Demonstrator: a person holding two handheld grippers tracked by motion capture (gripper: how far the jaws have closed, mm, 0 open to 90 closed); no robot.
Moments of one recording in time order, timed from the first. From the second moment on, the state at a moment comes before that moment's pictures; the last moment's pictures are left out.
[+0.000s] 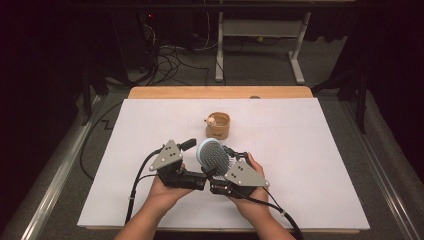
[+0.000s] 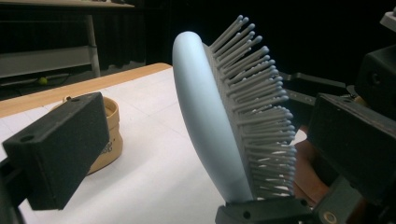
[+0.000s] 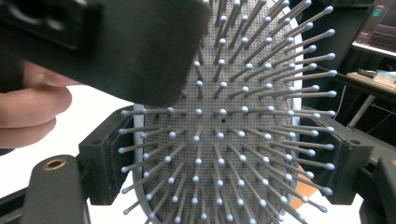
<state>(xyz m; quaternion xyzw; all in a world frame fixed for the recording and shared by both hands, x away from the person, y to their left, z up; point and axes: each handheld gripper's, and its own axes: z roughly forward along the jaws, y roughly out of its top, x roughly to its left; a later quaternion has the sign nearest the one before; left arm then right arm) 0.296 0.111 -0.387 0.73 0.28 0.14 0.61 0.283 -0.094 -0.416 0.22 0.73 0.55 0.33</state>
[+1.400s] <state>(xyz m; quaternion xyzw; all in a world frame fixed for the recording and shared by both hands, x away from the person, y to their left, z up) 0.294 0.114 -0.388 0.73 0.26 0.11 0.62 0.279 -0.086 -0.419 0.21 0.74 0.54 0.33</state>
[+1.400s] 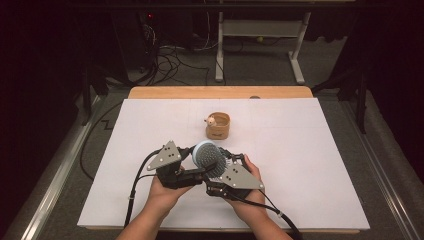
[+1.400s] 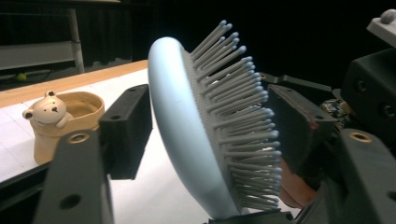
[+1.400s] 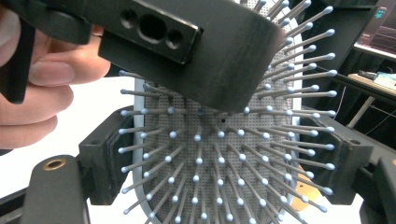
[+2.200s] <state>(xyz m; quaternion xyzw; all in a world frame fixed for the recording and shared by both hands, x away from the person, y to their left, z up) 0.290 0.116 -0.385 0.73 0.28 0.12 0.61 0.277 -0.082 -0.418 0.21 0.74 0.53 0.35</state>
